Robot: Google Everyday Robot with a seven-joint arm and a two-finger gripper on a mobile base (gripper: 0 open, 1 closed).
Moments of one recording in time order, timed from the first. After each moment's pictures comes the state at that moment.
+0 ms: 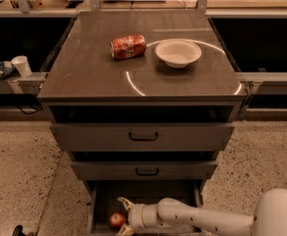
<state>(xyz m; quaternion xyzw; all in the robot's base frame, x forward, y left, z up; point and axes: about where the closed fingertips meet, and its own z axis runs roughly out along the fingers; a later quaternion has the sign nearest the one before) 0.422 0.112 0.266 -0.59 0.63 0.33 0.39</state>
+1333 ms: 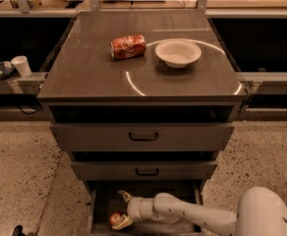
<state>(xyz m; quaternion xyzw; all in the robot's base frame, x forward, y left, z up) 0.482 0.114 0.220 -0.60 0.63 0.28 0.41</state>
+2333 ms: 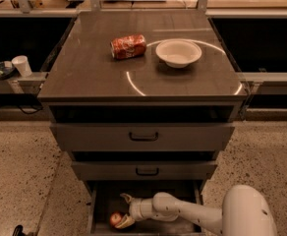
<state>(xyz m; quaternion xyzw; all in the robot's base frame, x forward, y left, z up) 0.492 0.109 0.165 -0.60 0.65 0.28 0.38</state>
